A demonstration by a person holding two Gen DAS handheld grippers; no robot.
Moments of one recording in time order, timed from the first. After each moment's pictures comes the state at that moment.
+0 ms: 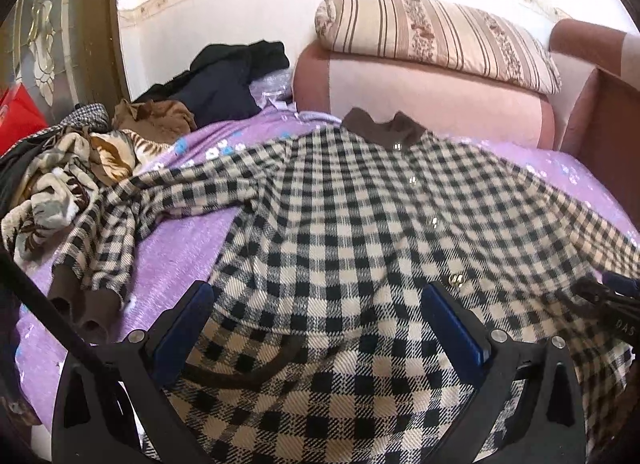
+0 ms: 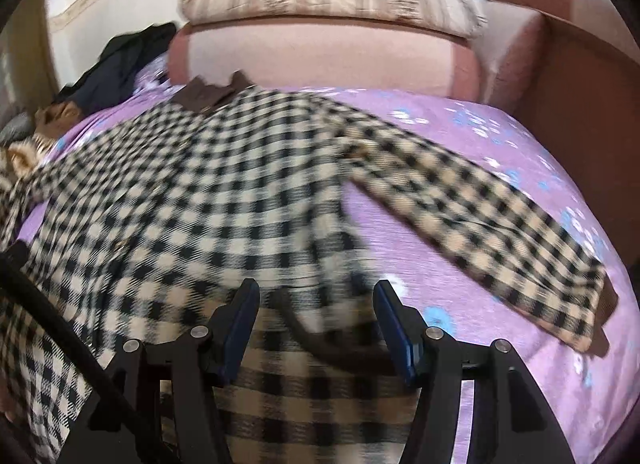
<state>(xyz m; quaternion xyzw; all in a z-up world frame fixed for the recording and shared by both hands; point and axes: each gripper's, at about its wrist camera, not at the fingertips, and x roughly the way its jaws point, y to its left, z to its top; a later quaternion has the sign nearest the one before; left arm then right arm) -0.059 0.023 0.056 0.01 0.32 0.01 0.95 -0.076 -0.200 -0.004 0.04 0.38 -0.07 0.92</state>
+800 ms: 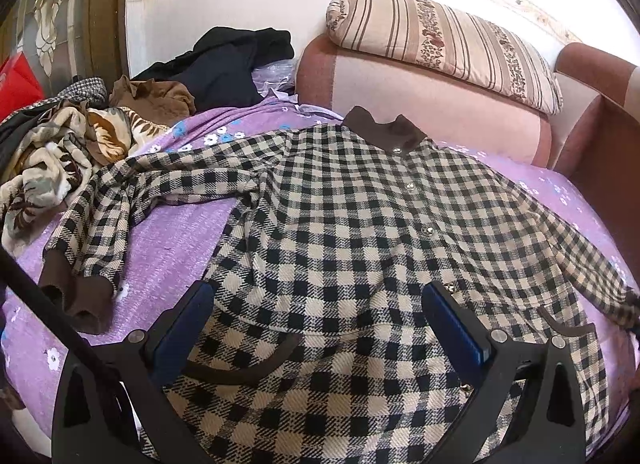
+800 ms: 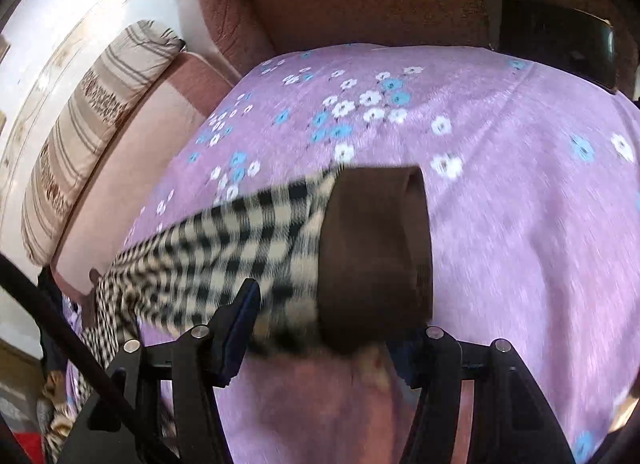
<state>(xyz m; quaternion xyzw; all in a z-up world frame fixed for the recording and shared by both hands) -0.053 0.036 0.061 -0.03 0.35 0.00 0.94 -0.151 -0.456 -0.038 0.42 0.31 -0.25 0.82</state>
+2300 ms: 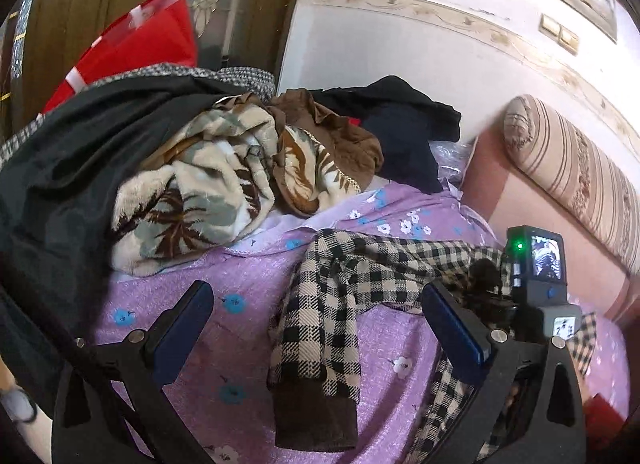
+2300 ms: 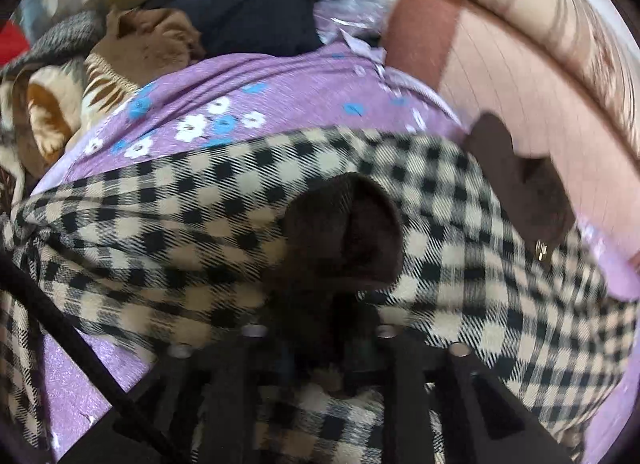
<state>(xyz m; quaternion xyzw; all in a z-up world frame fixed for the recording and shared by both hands) -0.049 0.263 0.110 -0.18 0.27 0.19 0.93 0.183 0.109 -0.005 -0.12 0.43 0.12 0.89</state>
